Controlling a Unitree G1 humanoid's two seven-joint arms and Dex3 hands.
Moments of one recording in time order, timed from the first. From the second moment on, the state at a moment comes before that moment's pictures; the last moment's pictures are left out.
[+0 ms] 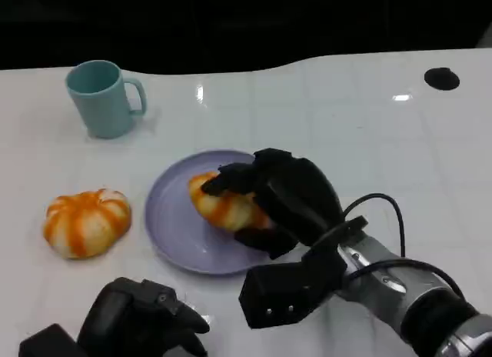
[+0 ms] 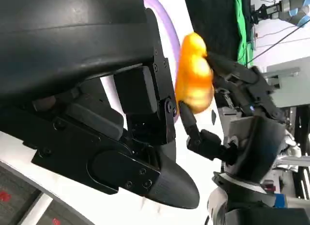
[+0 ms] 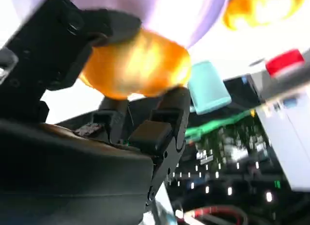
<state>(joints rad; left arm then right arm) 0.04 0.00 0.02 0.54 -0.17 -0.62 -0.47 -0.68 0.01 0.56 0.88 -0.79 -0.45 -0.51</state>
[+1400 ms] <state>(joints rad) 0.04 0.01 0.01 0.54 -0.15 -0.63 -0.45 -0.01 -0.24 0.19 0.12 0.11 -0.59 0.29</state>
